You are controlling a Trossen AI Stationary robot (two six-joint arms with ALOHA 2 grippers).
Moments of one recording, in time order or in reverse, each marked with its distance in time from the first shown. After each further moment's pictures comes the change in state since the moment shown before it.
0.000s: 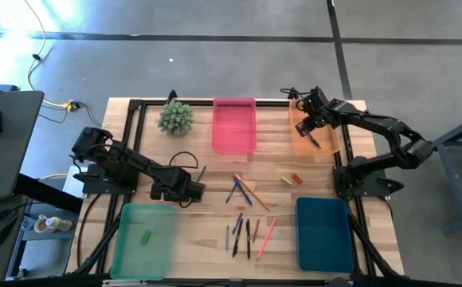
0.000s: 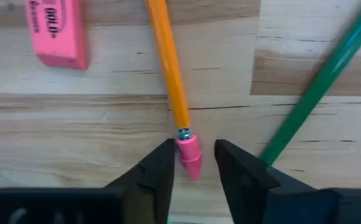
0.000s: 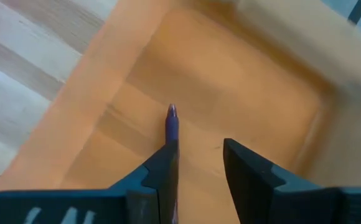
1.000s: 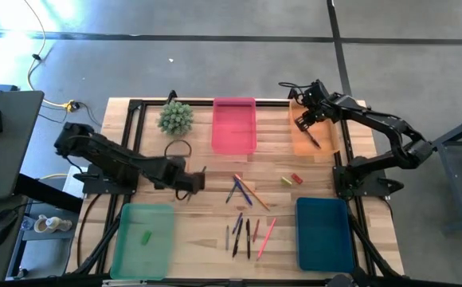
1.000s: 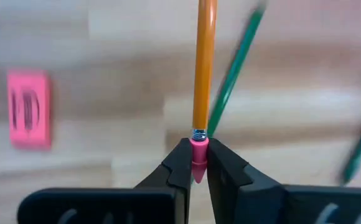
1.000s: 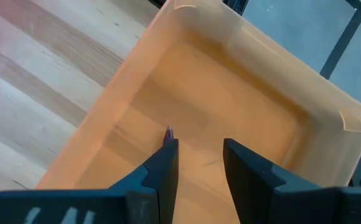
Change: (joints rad) left arm 0.031 -0.246 -0.014 0.043 -0.313 0.028; right arm 0.000 0.000 0.097 -0.063 -0.002 -0.032
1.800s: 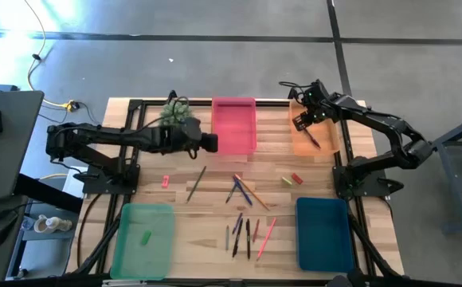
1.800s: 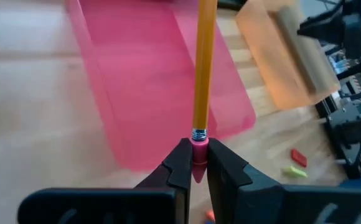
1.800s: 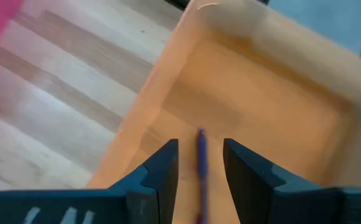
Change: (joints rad) left arm 0.420 -0.107 0.003 0.545 -0.055 0.762; right arm 0.011 -0.001 0.000 -0.002 -0.116 0.135
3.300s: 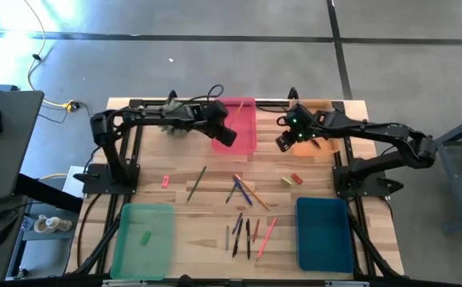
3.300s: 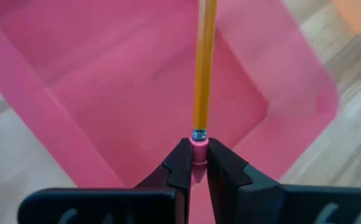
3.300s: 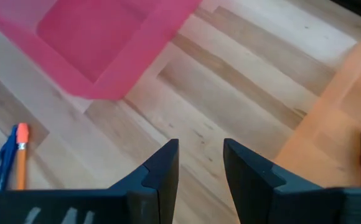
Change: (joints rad) left arm 0.214 0.455 0.375 -0.220 0.341 0.438; right arm 0.451 -0.065 0.001 0.029 0.002 0.323
